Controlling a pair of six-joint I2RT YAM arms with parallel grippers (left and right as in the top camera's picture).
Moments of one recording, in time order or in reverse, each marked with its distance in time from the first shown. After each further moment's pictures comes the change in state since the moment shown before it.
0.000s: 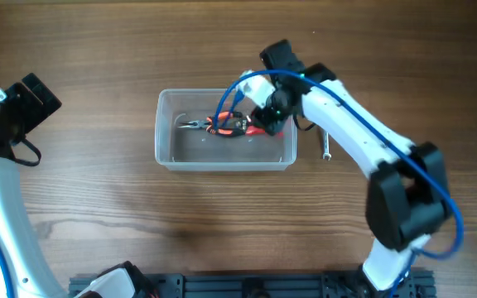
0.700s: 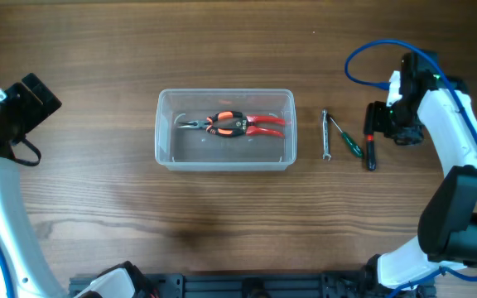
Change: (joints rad) left arm 0.000 0.000 0.000 0.001 0.000 0.000; right arm -0.621 -0.143 -0.237 -0.138 0.183 0.512
